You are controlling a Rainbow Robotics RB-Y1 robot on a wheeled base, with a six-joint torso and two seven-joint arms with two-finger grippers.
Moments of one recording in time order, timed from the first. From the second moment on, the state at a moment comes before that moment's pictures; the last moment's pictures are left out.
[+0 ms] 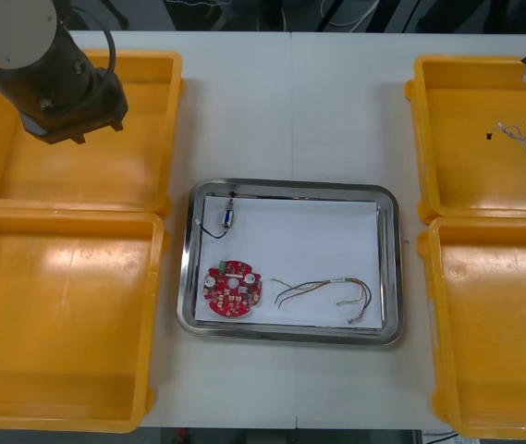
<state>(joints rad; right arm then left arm) -0.90 -0.81 -0.03 -1.05 -0.73 1.67 2.10 -0.90 0.79 -0.31 -1.70 0.78 1.78 -0.55</state>
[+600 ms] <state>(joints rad) -0.88 -0.81 -0.01 -1.51 -0.90 1.91 2.00 -0.92 0.79 -0.14 -1.31 0.76 1.66 -0.79</state>
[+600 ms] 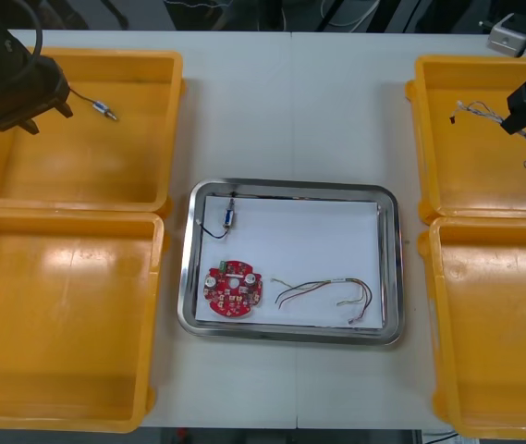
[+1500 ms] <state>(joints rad) -0.83 -0.79 0.38 -1.96 -1.02 1.76 2.01 -1.15 0.63 -0.15 -0.80 0.60 1.38 -0.79</state>
